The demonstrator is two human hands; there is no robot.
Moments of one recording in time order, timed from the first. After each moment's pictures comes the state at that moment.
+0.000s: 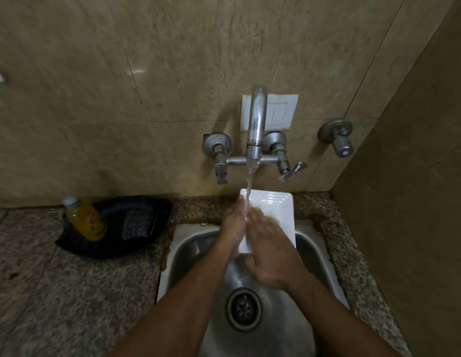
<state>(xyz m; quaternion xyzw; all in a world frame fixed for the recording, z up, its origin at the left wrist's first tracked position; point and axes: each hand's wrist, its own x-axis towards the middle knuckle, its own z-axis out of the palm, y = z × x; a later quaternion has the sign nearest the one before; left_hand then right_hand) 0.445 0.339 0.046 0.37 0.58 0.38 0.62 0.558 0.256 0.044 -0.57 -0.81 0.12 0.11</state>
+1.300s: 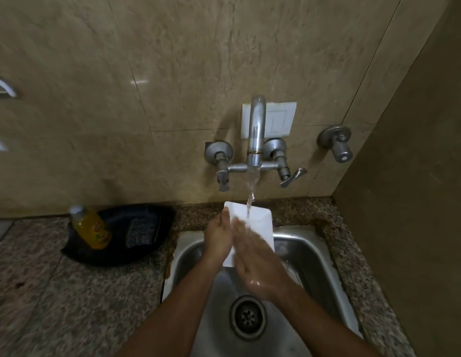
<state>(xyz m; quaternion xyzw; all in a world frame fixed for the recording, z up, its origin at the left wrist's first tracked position) 0.414 0.325 0.047 0.47 0.64 0.40 0.45 0.533 0.260 0.025 -0.56 -0.80 0.16 0.15</state>
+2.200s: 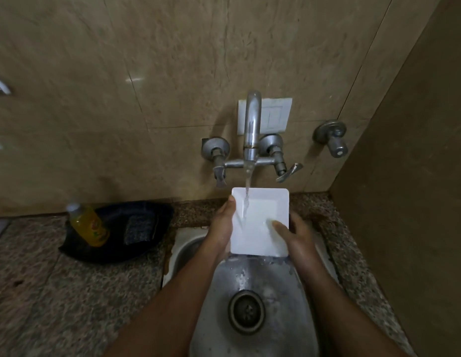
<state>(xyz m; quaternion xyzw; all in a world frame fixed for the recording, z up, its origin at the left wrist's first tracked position) 0.424 0.336 0.047 0.30 0.51 0.39 0.70 0.582 0.263 0.051 -0.64 -0.39 0.43 0.51</state>
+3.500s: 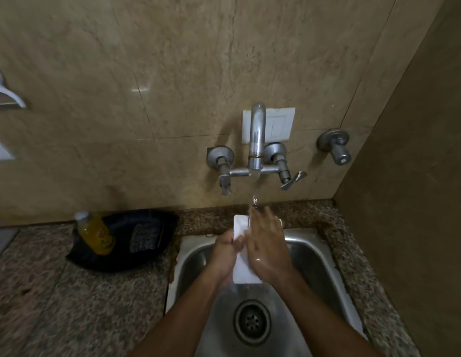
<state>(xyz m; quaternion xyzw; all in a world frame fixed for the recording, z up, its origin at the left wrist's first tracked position) 0.407 0.302 0.036 0.35 0.54 0.35 0.68 0.526 0.282 0.038 -0.66 -0.71 0.12 0.20</state>
